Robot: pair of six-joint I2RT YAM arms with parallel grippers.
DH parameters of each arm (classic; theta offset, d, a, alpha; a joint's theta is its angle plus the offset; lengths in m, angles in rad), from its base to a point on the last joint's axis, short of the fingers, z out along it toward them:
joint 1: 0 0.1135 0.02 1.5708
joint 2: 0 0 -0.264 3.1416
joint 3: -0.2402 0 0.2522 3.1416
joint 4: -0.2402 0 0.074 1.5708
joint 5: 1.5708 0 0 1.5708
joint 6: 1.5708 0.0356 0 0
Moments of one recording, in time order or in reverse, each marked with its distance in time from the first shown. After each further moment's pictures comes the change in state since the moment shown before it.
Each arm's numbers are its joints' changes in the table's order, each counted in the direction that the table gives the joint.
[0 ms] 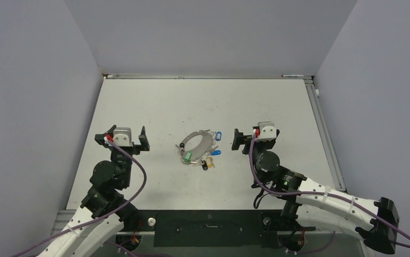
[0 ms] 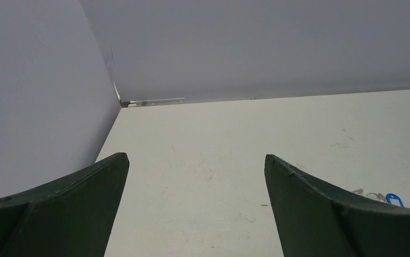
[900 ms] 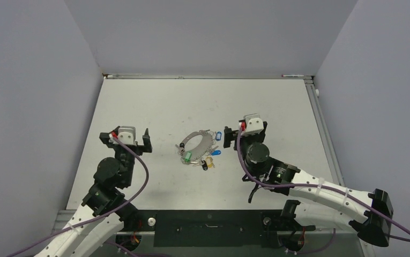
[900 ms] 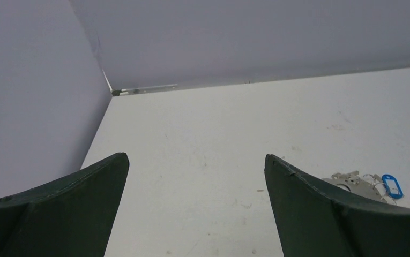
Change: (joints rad) left arm 0.000 -0.060 -0.019 -0.085 0.037 -0.051; right arm 0.006 -0.104 -0.145 -0.084 -0.124 -0.016
